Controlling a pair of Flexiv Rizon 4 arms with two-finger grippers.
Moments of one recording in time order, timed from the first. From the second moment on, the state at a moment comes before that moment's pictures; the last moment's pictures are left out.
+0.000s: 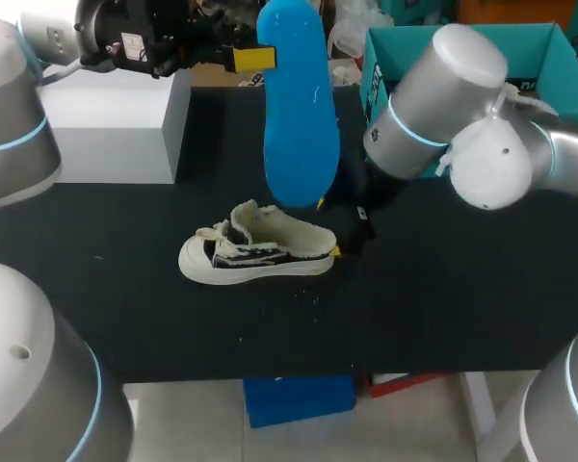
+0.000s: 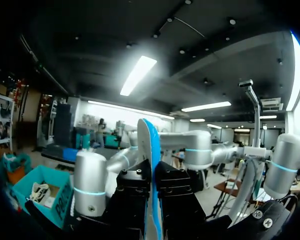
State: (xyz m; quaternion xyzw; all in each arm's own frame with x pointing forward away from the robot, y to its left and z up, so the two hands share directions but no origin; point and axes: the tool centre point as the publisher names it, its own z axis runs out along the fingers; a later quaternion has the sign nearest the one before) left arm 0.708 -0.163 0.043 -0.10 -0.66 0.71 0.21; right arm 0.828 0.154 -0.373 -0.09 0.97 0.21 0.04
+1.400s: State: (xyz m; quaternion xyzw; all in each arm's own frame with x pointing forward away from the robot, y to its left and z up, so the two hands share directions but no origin) left arm 0.708 -0.163 0.043 -0.10 -0.66 0.71 0.21; right arm 0.830 0.163 -0.423 -0.06 0.92 0.39 -0.01
